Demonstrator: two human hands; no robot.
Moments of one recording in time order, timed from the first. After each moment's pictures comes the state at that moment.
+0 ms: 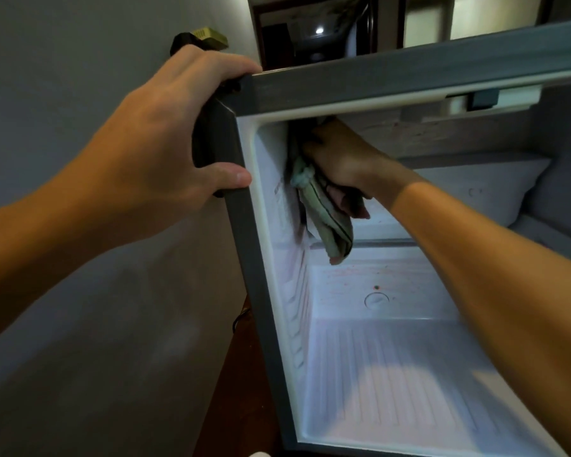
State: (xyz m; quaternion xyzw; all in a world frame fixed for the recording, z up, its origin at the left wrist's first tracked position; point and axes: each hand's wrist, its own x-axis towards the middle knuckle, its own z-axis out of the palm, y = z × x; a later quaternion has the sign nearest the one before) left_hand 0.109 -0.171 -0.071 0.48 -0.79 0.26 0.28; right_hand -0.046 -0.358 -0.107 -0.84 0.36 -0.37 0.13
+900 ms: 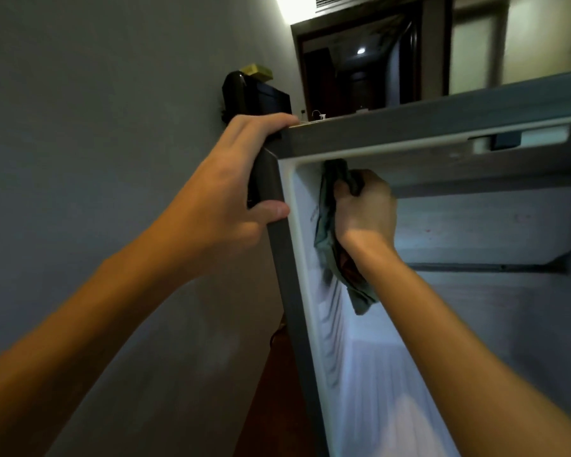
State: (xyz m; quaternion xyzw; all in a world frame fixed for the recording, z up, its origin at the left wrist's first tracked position) left_hand 0.097 -0.164 -0.079 0.52 -0.77 0.19 0.33; right_hand -0.018 -0.312 -0.149 -0.60 0.43 -0.61 0.27
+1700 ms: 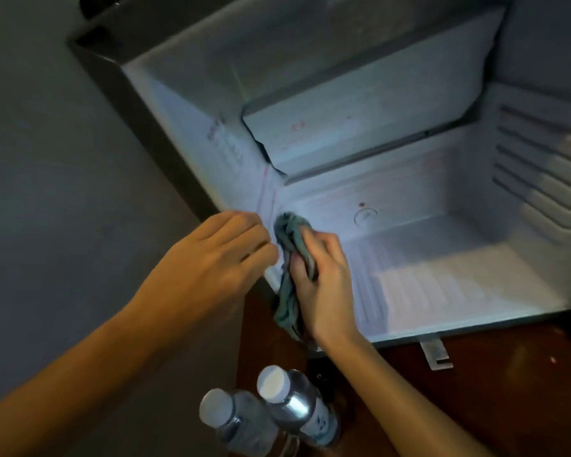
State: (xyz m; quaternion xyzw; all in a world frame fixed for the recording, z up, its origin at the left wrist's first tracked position) left_hand 0.087 -0.153 -0.186 0.34 -0.88 0.33 -0.02; right_hand -0.022 -0.215 -0.338 -0.57 0.40 -0.63 0.34
